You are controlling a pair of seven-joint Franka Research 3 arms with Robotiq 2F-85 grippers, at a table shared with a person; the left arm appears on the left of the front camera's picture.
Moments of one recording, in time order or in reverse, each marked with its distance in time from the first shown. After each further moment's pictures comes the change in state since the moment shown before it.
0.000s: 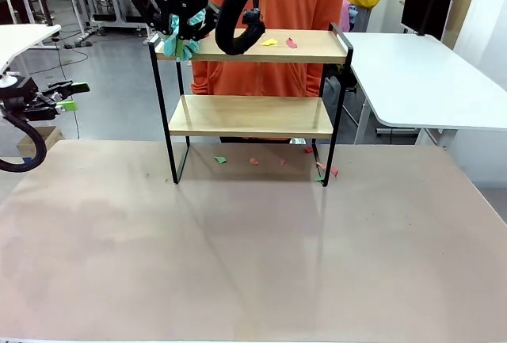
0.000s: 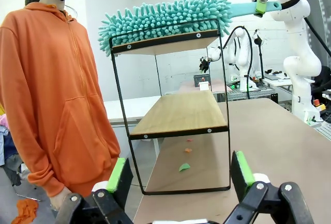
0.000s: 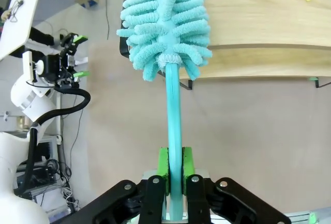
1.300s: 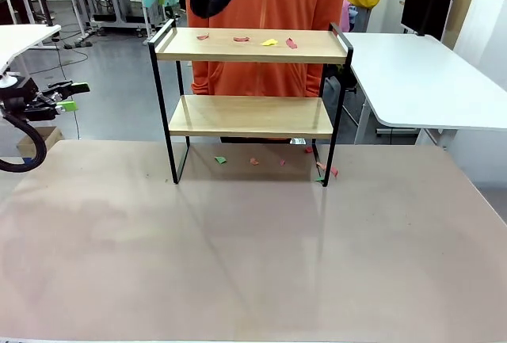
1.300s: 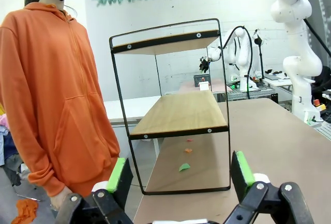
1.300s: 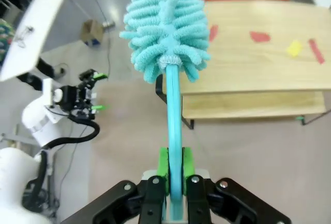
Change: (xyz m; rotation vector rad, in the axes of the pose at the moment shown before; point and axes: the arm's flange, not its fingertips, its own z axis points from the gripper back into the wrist) left arm 0.000 0.000 0.000 0.000 0.000 0.000; right arm -0.007 0.040 0.044 -0.032 -0.230 0.057
